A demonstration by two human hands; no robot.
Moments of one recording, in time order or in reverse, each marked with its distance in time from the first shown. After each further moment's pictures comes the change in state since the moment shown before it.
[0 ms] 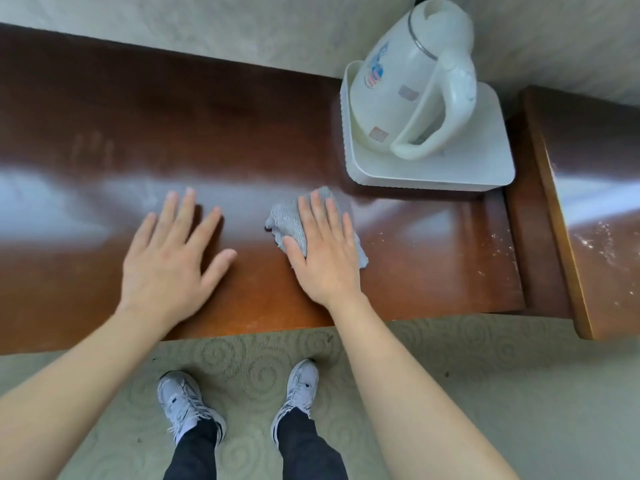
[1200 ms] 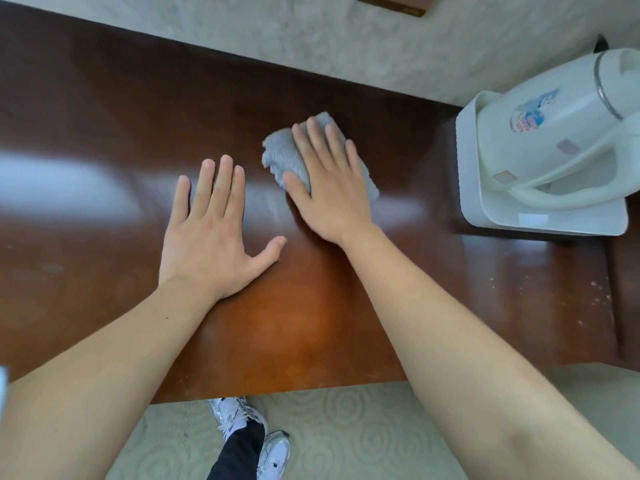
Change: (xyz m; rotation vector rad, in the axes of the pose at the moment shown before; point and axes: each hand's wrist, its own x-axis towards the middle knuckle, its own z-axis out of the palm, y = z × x) left_hand 0.062 -0.141 -0.002 0.094 -0.028 -0.067; right_hand 0.170 -0.161 0.006 -0.086 0.013 -0.172
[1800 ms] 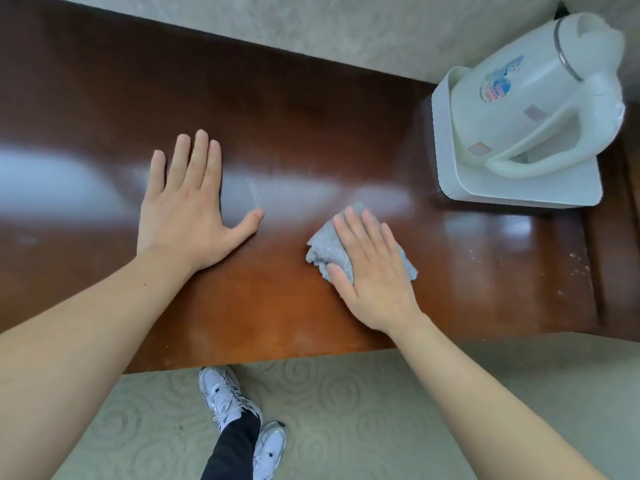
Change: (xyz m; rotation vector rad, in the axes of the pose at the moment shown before) left_hand -0.001 0.004 -0.002 0.023 0.013 -0.013; right_hand -0.171 0.058 0.017 -0.005 -0.039 -0.039
